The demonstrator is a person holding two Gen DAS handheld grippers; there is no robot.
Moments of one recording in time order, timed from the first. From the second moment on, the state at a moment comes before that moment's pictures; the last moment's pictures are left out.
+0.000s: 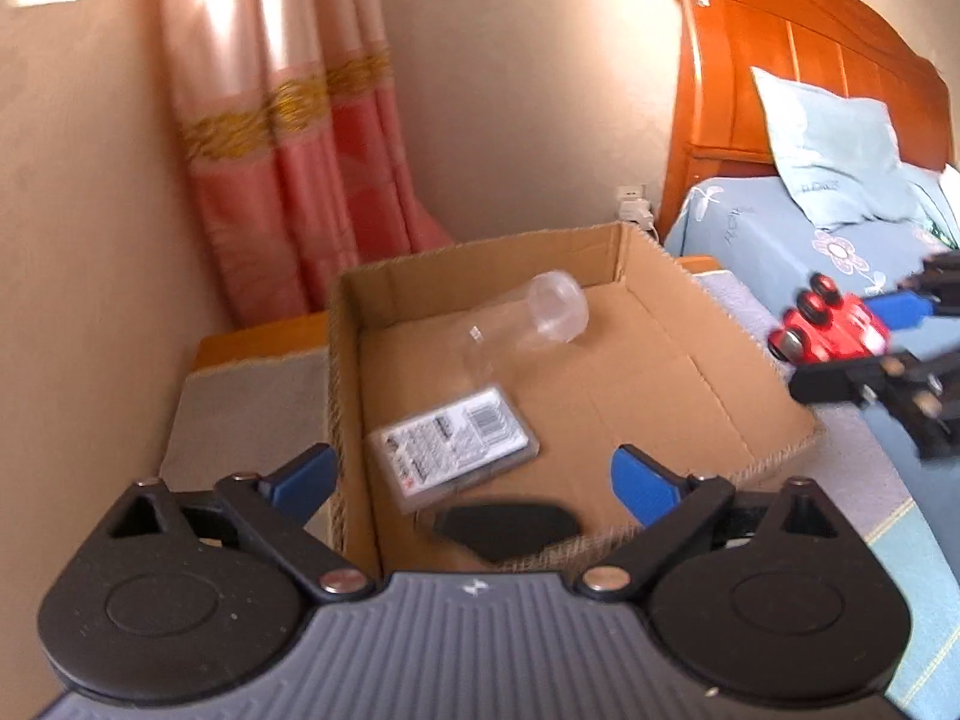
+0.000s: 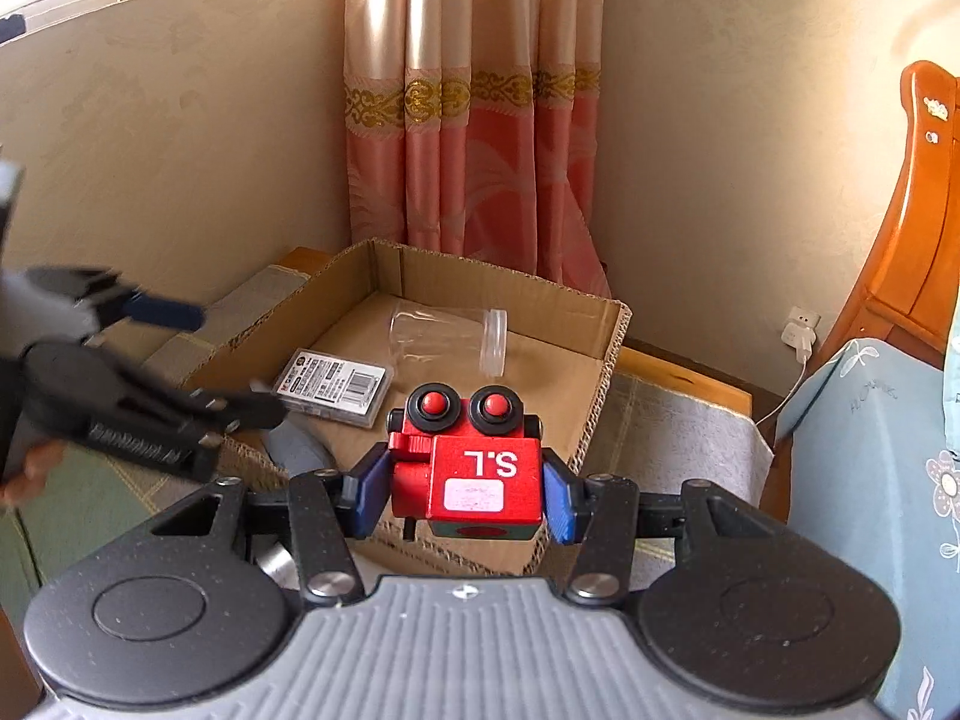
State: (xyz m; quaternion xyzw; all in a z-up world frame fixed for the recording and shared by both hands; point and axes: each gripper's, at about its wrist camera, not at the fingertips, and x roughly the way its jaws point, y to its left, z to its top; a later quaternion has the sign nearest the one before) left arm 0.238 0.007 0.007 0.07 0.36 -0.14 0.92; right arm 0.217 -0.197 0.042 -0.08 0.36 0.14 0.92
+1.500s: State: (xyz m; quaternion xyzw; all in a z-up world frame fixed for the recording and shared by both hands) left arm 0.131 0.054 -0.039 0.02 0.40 -0.12 0.91; right arm 0.182 -0.175 0.033 -0.02 0.38 0.11 0.92
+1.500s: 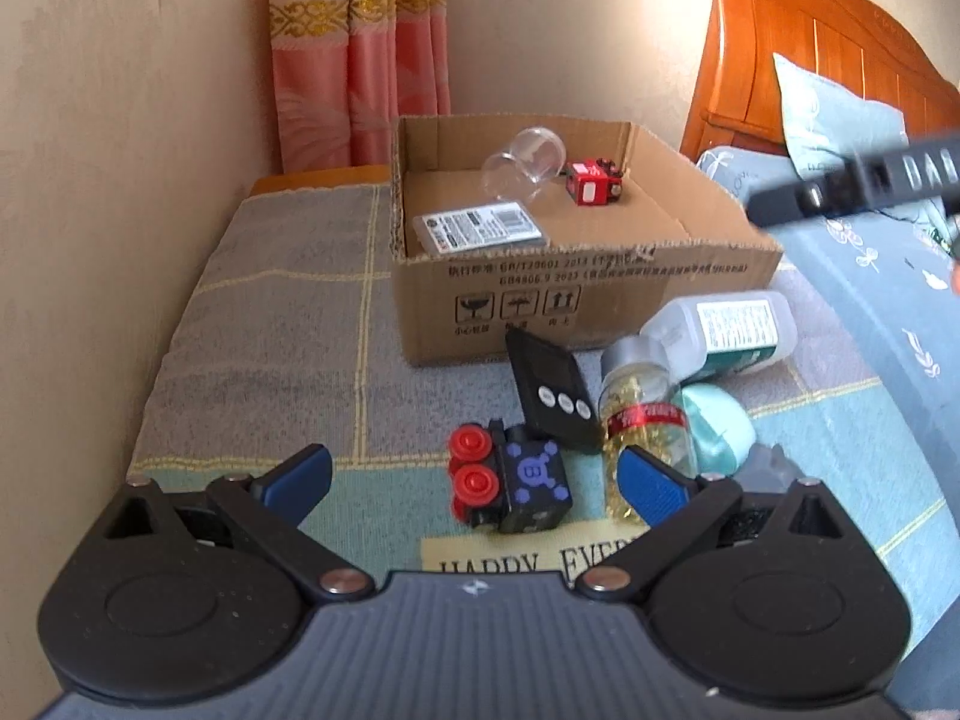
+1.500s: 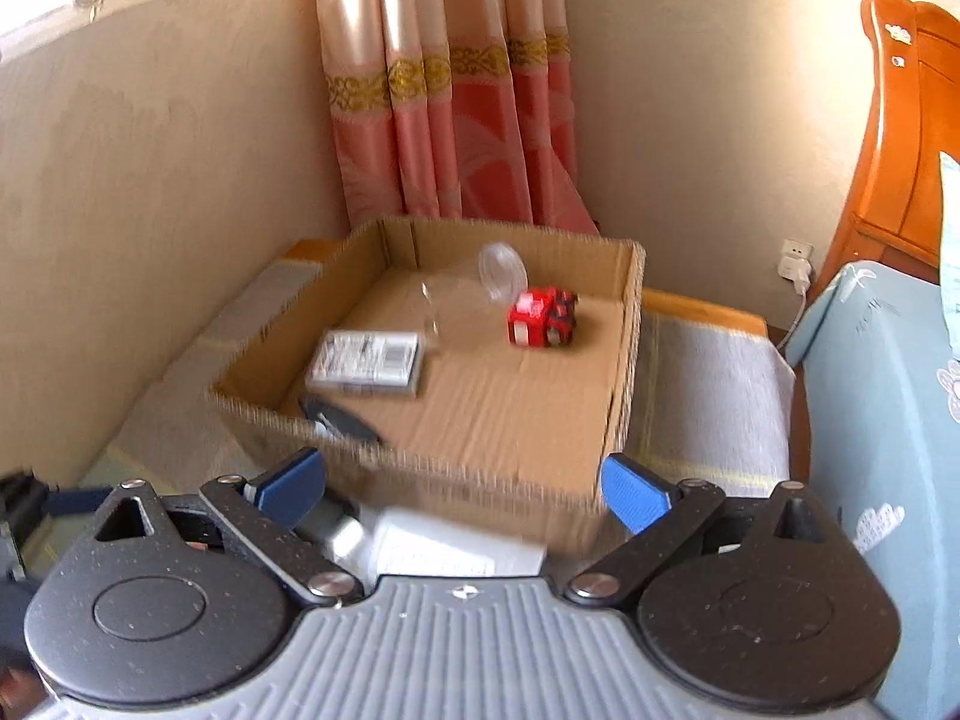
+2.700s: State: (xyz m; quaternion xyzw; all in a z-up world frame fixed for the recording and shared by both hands) left arm 0.119 0.050 -0.072 0.06 0.45 -0.13 0.88; right arm 0.098 -0.170 -0.070 -0.08 0.48 0.15 0.86
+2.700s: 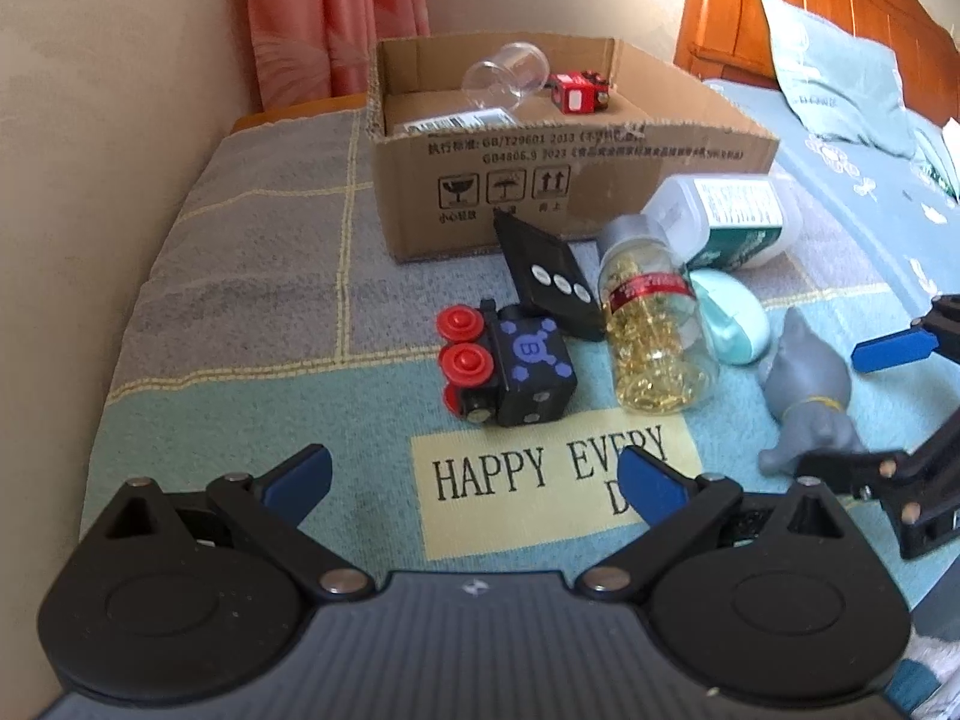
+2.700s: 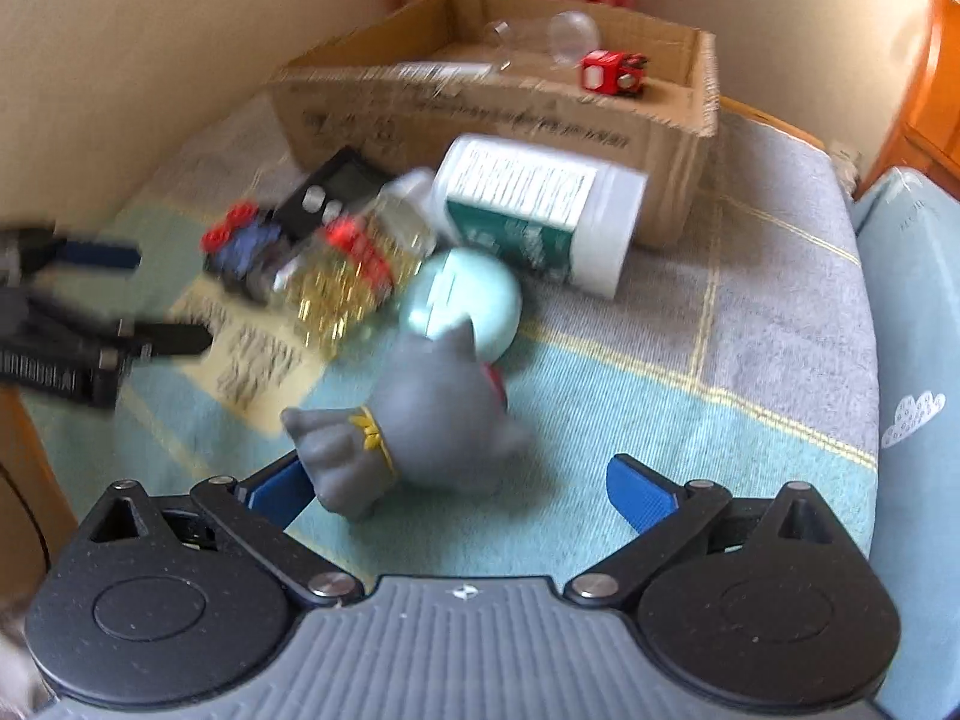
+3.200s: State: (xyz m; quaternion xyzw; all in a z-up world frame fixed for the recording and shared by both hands) left arm 0.145 0.045 -0.093 0.06 0.44 -0.11 0.89; right arm 0.092 -0.167 -0.083 -0.12 0.46 0.17 0.86
